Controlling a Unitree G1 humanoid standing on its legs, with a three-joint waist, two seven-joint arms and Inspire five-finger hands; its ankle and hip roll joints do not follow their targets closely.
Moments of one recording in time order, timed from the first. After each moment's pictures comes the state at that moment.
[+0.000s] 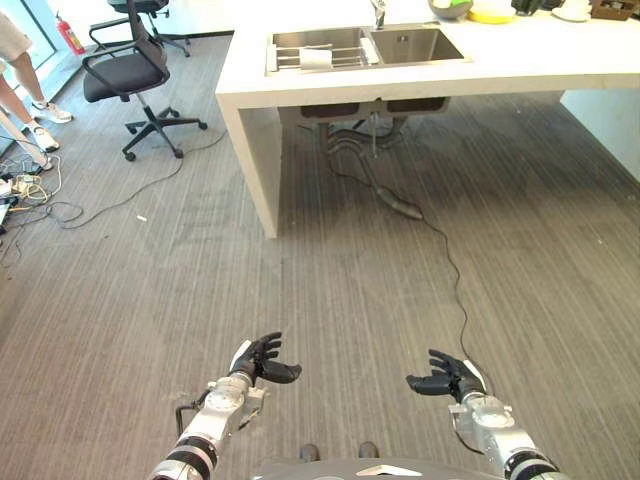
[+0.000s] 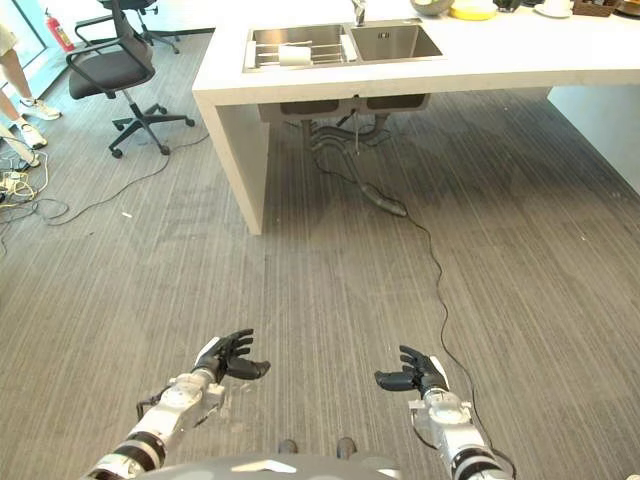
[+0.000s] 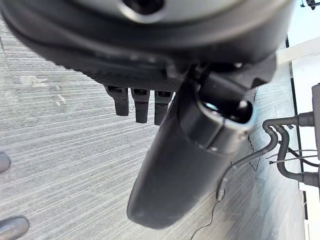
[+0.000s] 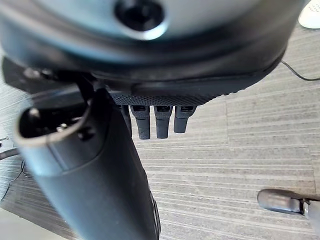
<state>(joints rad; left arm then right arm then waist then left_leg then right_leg) -0.05 0.27 -0.29 0.77 -0.22 0.01 0.04 -0.01 -0.31 0.21 0.85 0.28 0.00 -0.07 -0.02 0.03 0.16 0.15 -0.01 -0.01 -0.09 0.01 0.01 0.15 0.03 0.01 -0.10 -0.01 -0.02</state>
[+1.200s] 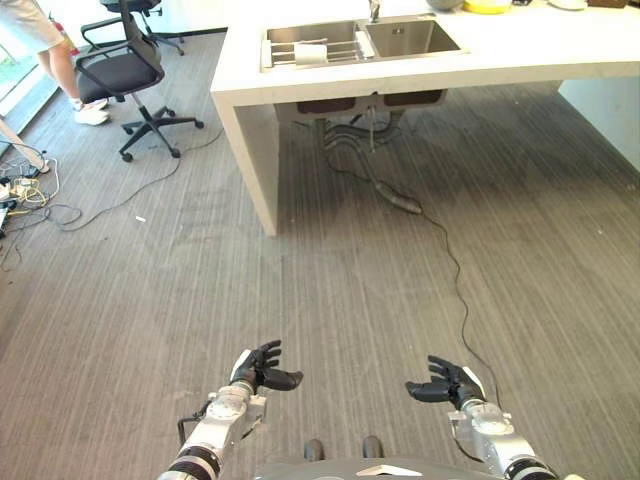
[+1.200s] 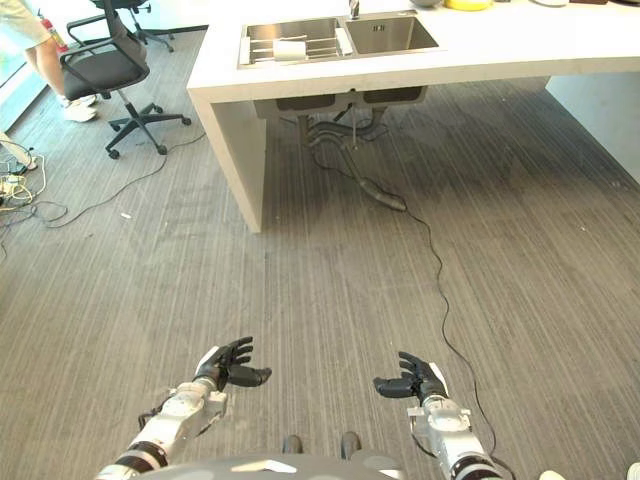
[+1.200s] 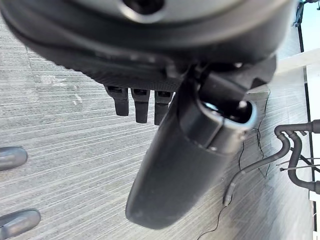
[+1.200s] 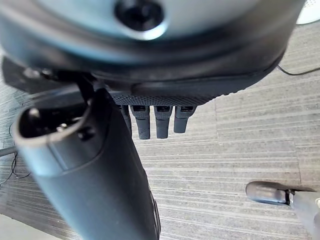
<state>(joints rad) -0.03 0.25 -0.26 0.73 -0.27 0.03 0.07 -0.01 -0.30 0.22 0.84 0.27 0.00 -0.08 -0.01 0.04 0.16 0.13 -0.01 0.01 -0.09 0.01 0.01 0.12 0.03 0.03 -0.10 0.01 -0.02</state>
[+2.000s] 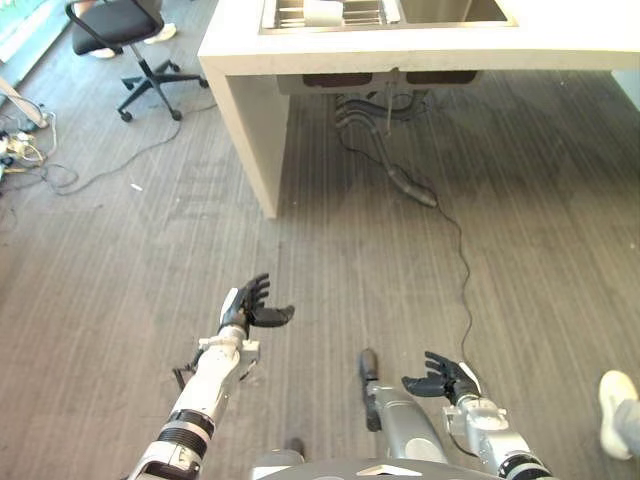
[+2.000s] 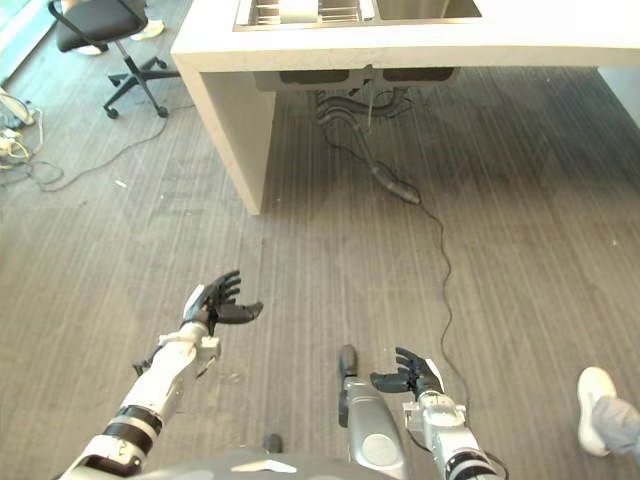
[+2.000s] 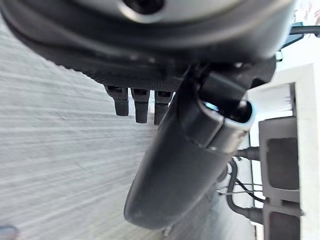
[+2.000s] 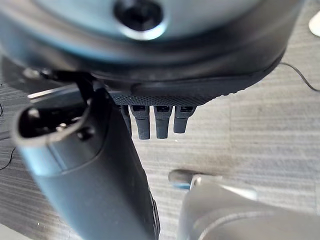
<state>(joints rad) -0.12 0.31 -0.18 0.43 -0.28 0.03 0.15 -0.03 -0.28 0.18 0.84 0.27 0.02 -0.08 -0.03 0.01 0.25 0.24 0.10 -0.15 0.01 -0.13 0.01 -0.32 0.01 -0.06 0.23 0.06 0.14</state>
